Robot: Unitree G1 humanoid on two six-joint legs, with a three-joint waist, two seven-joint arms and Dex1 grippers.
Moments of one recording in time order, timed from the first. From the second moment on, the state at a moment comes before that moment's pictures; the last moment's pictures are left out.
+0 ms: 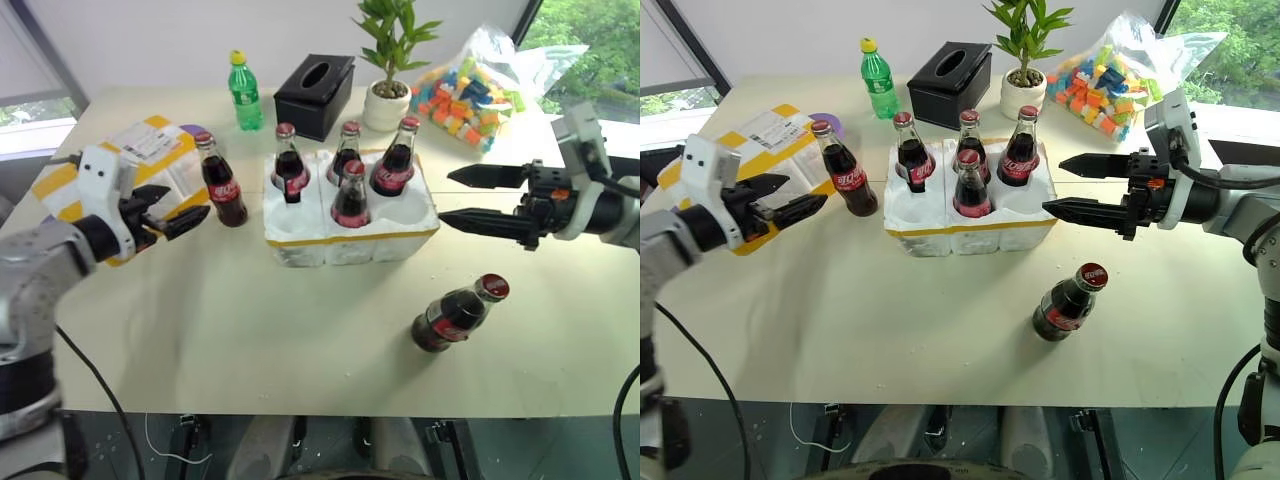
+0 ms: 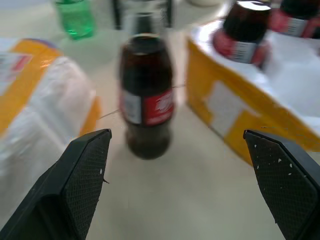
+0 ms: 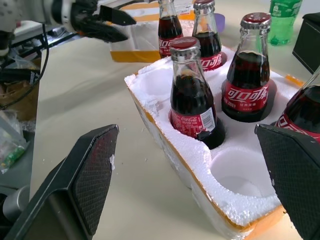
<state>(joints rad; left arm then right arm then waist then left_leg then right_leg) -0.39 0.66 0.39 -0.31 -0.52 0.97 -0.52 -0.57 -1.01 -0.22 -0.15 0.82 0.83 1.12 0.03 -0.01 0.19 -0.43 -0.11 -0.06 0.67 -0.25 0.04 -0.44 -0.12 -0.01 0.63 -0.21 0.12</state>
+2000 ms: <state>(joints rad) -0.93 0.84 0.19 -0.08 -0.82 1.05 -1.07 -0.57 -0.98 -0.22 -0.17 0.85 0.84 1.08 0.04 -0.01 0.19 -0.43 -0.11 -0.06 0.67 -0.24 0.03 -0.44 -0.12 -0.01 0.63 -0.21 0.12</state>
